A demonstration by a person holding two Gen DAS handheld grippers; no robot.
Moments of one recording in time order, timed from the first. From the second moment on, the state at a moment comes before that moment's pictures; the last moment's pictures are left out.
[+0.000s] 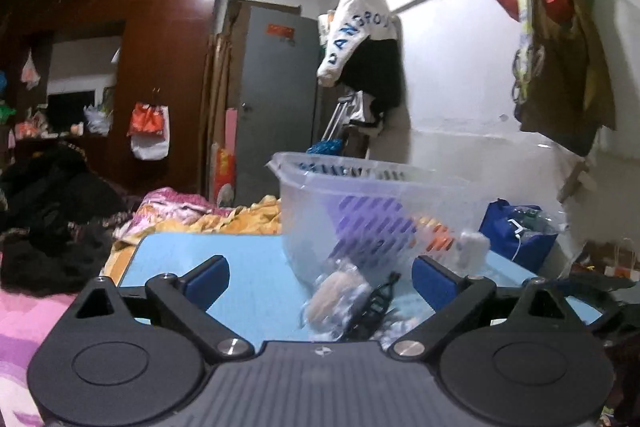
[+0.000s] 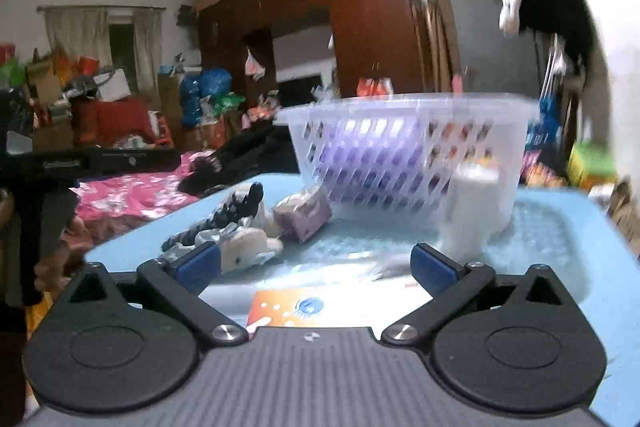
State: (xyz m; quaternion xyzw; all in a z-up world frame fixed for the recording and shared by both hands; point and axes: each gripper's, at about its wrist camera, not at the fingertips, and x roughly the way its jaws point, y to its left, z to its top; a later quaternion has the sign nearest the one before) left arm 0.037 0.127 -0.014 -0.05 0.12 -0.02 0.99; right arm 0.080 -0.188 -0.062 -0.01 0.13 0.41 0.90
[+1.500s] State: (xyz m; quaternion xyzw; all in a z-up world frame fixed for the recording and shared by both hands) left arm 0.144 0.090 0.000 -0.06 0.22 -0.03 0.97; right arm 0.169 -0.213 -0.041 0.02 0.18 0.30 0.94
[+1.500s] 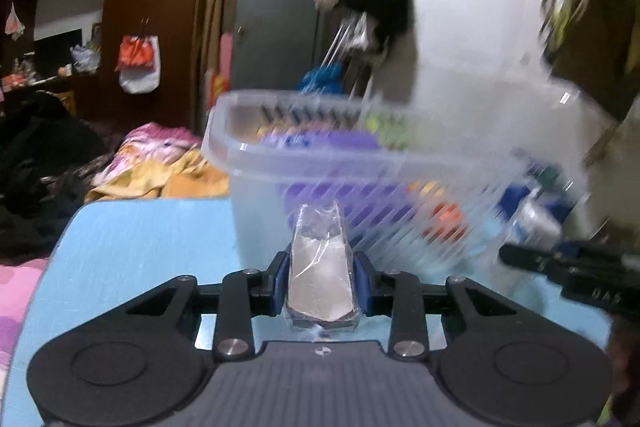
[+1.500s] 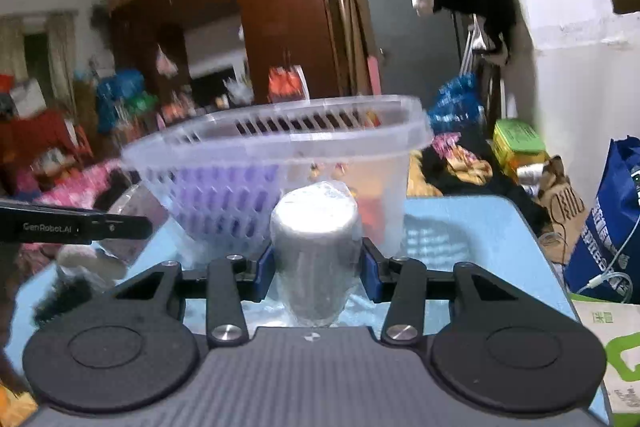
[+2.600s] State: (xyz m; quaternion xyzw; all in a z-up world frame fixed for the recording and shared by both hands) left arm 0.246 0.035 0.071 -0.12 0.20 -0.05 0.97; right arm 0.248 -0.166 0.031 -0.02 0.13 0.30 0.94
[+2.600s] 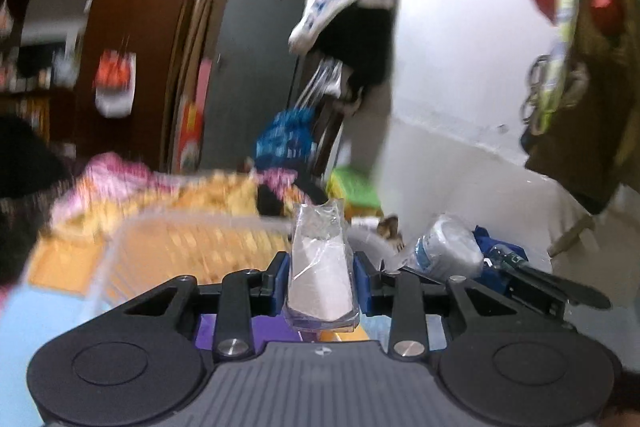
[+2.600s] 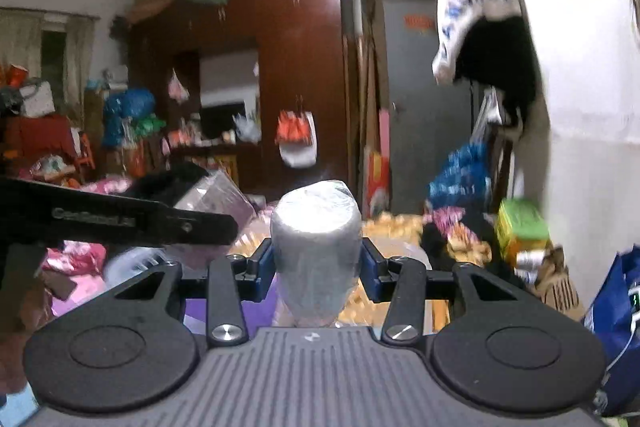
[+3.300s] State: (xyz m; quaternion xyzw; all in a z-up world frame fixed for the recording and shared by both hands) left arm 0.163 0.047 0.056 -0.11 0.14 -0.05 0.98; right arm 0.205 -0.214 0.020 0.02 0.10 0.31 0.95
